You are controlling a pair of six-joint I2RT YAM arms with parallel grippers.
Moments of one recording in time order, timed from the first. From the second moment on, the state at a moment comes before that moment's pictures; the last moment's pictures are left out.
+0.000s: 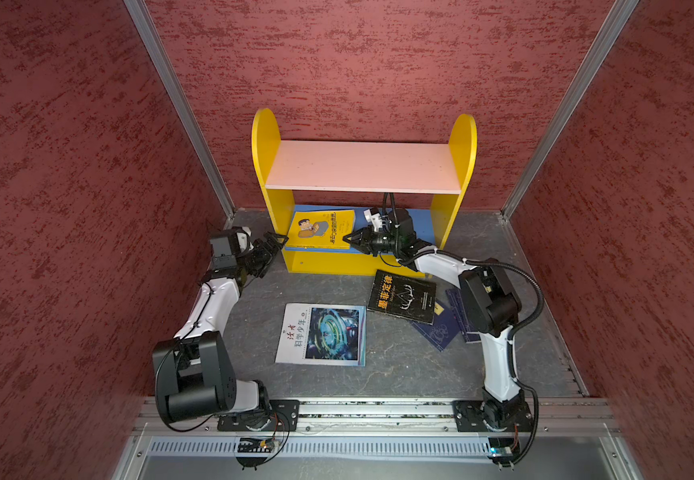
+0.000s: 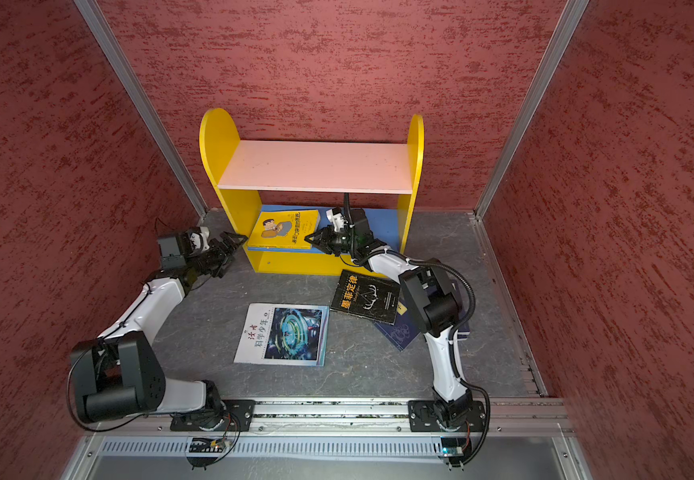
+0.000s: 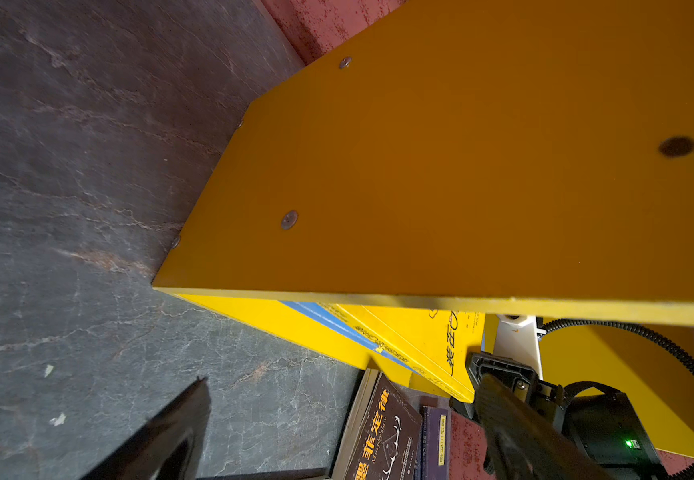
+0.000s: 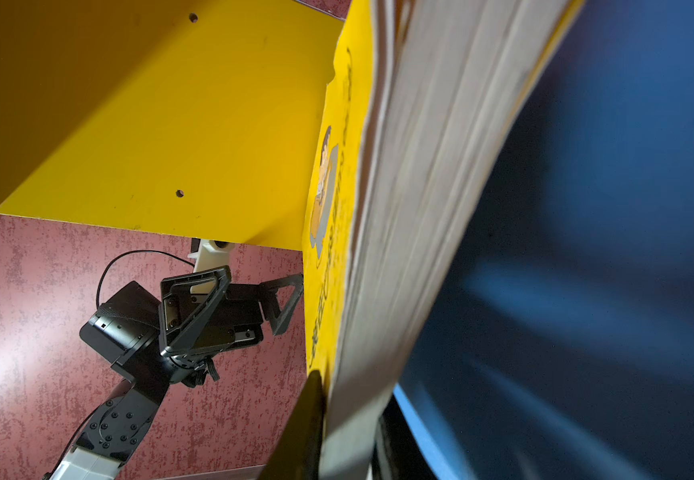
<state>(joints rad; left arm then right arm) 0.21 1.39 0.94 -0.16 0.62 -0.79 0.49 2.13 1.53 0.30 -0.78 1.06</state>
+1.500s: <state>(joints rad) 0.21 1.37 0.93 -0.15 0.63 -0.79 0.48 2.18 1.61 0.25 -0.89 1.07</state>
